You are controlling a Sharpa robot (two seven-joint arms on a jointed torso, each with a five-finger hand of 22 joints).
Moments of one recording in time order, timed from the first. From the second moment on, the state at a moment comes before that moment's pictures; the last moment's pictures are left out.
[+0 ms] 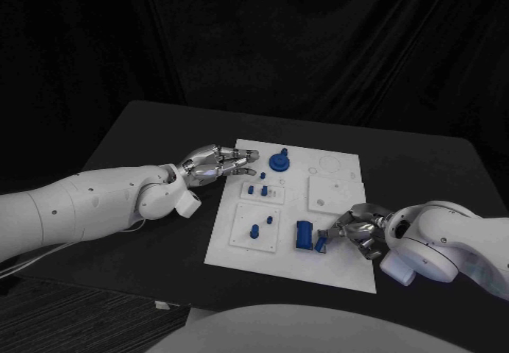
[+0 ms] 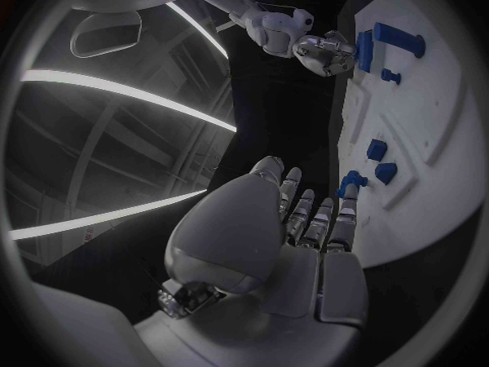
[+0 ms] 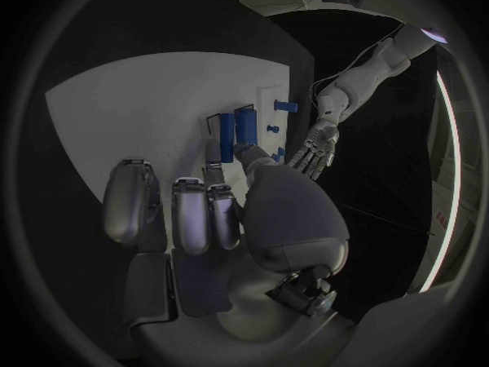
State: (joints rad) left arm 1.13 -0.85 -0.21 1.28 -0.23 0.30 0.56; left_hand 1.63 0.18 0.01 0.27 0.55 0.63 0.18 0.07 0.06 0.20 0.17 0.21 0.04 0.11 0.21 0.14 0.03 0.11 0.21 0.29 0.08 0.48; right arm 1.18 -0.95 -0.21 1.81 -0.69 -0.22 -0.56; right_hand 1.14 0.02 0.11 0.10 0.51 0.88 0.08 0.38 0.36 1.47 0.00 1.57 1.31 1.46 -0.06 1.48 1.31 0.06 1.46 0.05 1.24 1.31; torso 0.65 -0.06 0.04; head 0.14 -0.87
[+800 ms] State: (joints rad) left arm 1.13 -0.85 -0.21 1.28 -0.23 0.30 0.56; left_hand 1.63 0.18 0.01 0.27 0.55 0.63 0.17 0.07 0.06 0.20 0.17 0.21 0.04 0.11 0.21 0.14 0.03 0.11 0.21 0.29 0.08 0.48; right arm 1.18 -0.95 -0.21 1.81 -0.79 -0.21 -0.57; right_hand 1.15 0.03 0.11 0.09 0.51 0.88 0.08 0.38 0.36 1.47 0.00 1.57 1.31 1.47 -0.06 1.48 1.31 0.06 1.46 0.05 1.24 1.31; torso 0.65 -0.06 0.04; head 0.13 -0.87
